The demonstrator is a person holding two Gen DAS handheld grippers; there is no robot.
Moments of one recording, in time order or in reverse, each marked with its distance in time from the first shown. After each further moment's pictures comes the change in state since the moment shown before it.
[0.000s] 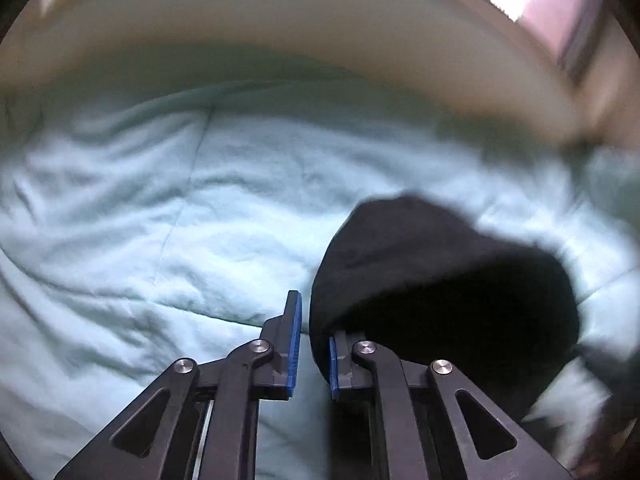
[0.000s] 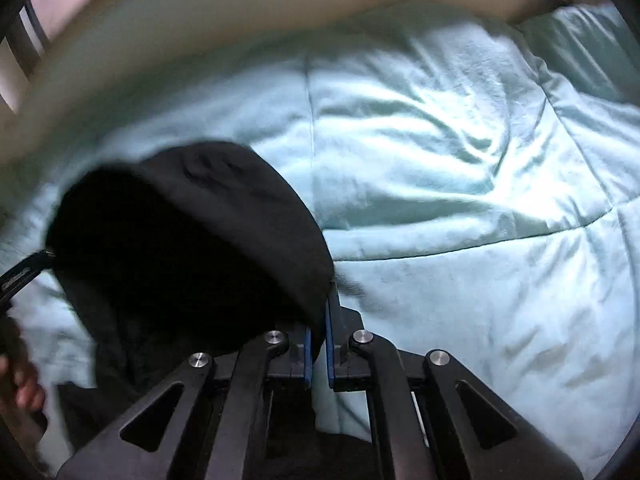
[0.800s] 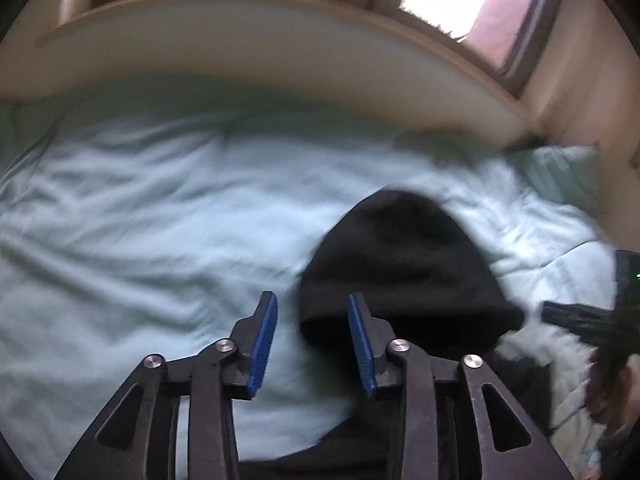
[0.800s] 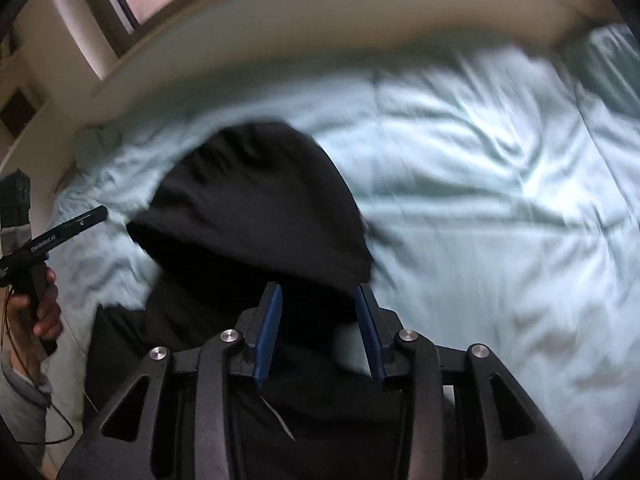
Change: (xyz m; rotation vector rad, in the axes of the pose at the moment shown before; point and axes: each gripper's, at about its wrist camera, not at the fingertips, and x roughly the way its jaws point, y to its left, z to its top) left arm -0.052 -0.002 -0.047 0.155 -0.093 -0.107; right arm -0.037 0.008 -0.042 -0.177 -0.034 0.198
